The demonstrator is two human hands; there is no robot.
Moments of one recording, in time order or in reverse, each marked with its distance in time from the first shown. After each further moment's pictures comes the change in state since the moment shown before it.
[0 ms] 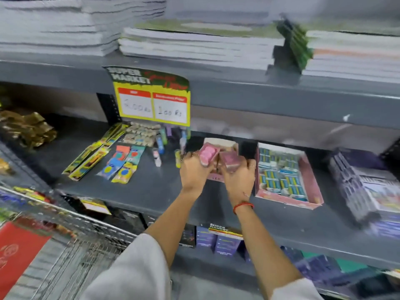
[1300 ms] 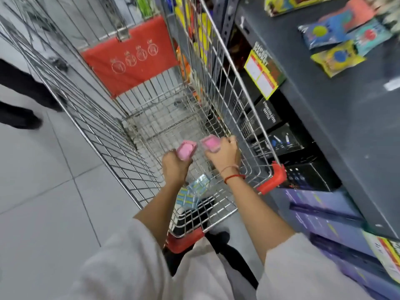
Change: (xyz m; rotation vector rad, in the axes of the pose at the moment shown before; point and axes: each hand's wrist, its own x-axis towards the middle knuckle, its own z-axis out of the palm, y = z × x) left_hand -0.242 -0.381 -0.072 -0.139 0.299 -1.194; right_hand -0.315 0.003 0.268 -0.361 -1.128 -0.486
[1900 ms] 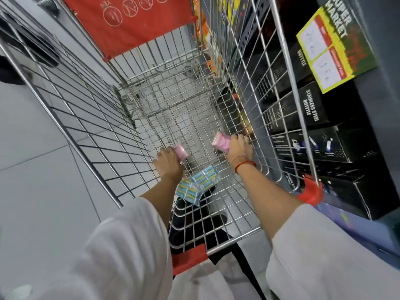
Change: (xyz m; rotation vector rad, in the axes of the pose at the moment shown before) left_hand 0.048 -0.077 0.040 0.751 -0.176 -0.093; right_hand 0.062 0.064 0.079 -0.543 -0.344 -0.081
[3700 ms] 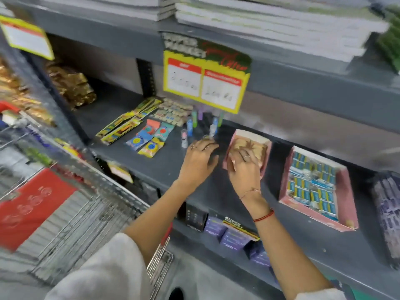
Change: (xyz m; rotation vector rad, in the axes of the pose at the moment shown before) left_hand -0.327 0.310 -0.186 -0.226 0.605 1.654; right_hand -0.315 0.249 -0.244 0.233 1.296 0.268
